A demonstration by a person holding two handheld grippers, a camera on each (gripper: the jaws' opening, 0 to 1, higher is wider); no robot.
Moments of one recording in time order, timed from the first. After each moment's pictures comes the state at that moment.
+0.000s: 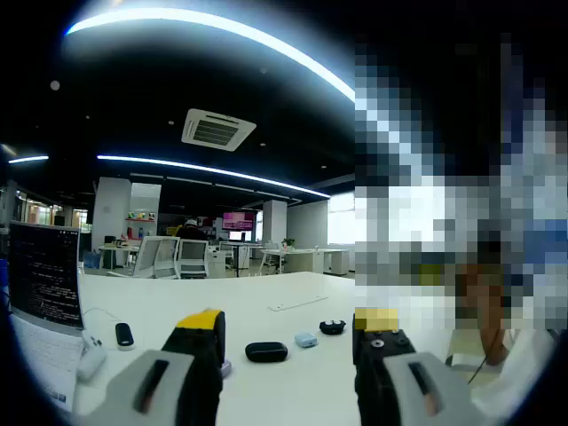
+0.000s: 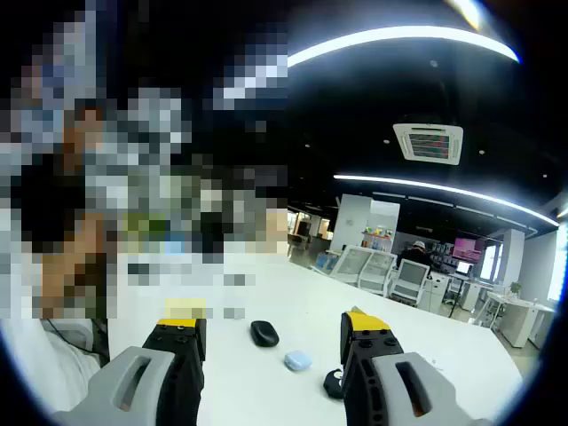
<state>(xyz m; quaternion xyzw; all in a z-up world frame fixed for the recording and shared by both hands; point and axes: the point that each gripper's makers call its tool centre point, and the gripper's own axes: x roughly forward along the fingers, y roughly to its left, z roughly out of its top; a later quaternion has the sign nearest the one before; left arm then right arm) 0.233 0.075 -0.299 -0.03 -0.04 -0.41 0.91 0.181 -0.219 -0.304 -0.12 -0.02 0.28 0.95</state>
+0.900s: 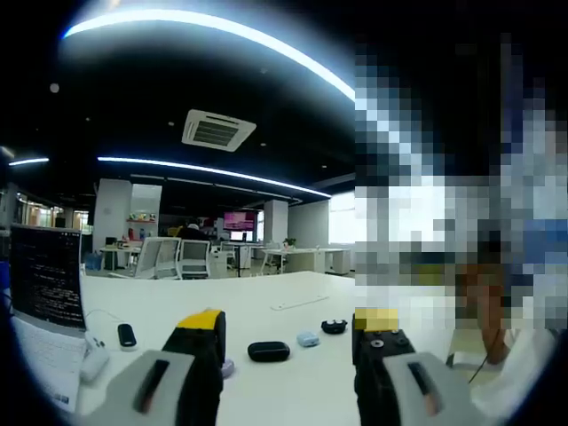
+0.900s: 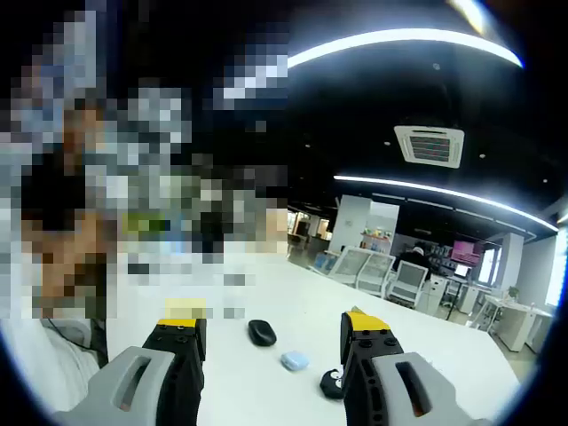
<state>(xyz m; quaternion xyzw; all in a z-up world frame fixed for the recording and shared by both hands) 0.233 0.076 -0.300 -0.03 -0.04 -0.41 0.91 0.181 -0.222 -0.303 -0.12 -0.02 0.27 0.95</state>
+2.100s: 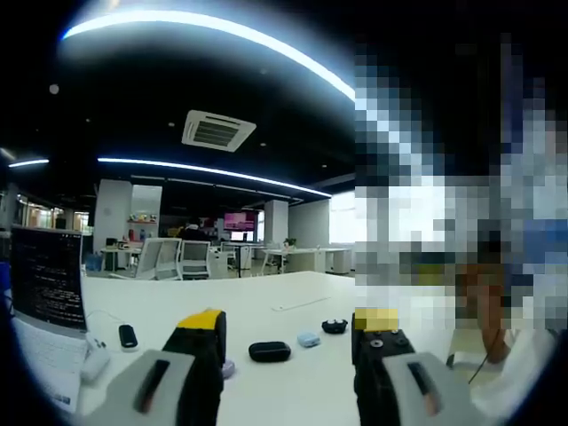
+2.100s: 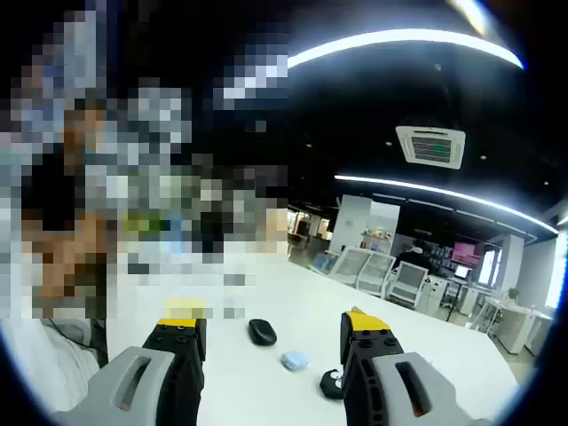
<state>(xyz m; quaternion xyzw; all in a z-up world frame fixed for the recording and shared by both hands) 0.231 0.076 -0.298 -0.03 -0.04 -0.41 0.91 0.180 -0.221 -0.303 -0.13 -0.02 0.28 0.95</state>
